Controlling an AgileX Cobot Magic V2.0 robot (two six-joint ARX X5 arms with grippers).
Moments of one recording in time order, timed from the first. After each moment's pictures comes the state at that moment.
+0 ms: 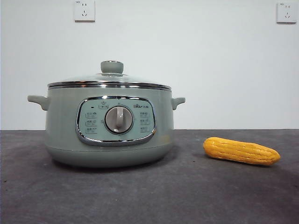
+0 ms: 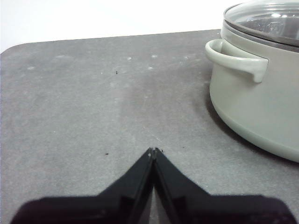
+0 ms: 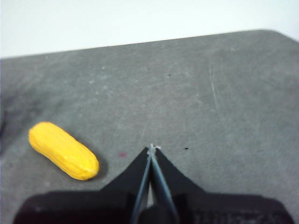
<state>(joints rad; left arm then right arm) 0.00 0.07 0.02 -0.17 0.01 0.03 -0.01 0.01 0.02 -0.19 -0.01 0.11</state>
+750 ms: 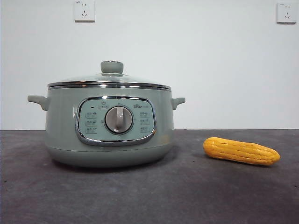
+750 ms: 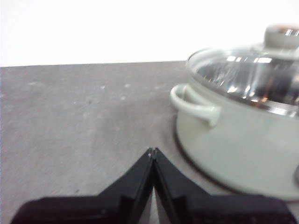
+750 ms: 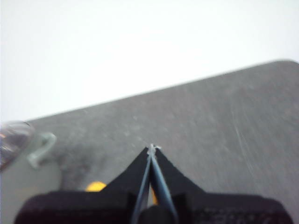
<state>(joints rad) 0.00 0.09 0.12 -0.17 0.13 -0.03 -0.01 0.06 0.28 -0.25 -0.08 0.23</state>
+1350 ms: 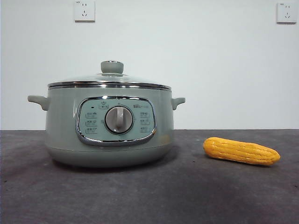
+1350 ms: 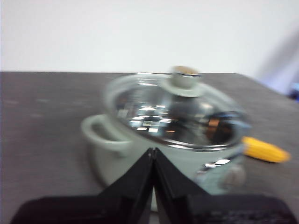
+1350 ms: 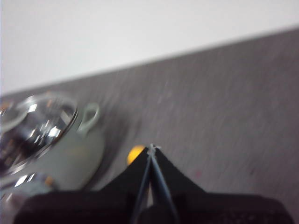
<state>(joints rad) 0.00 0.24 0.29 -0.17 0.47 -0.15 -0.01 0.36 0.62 -0.56 -0.26 0.23</state>
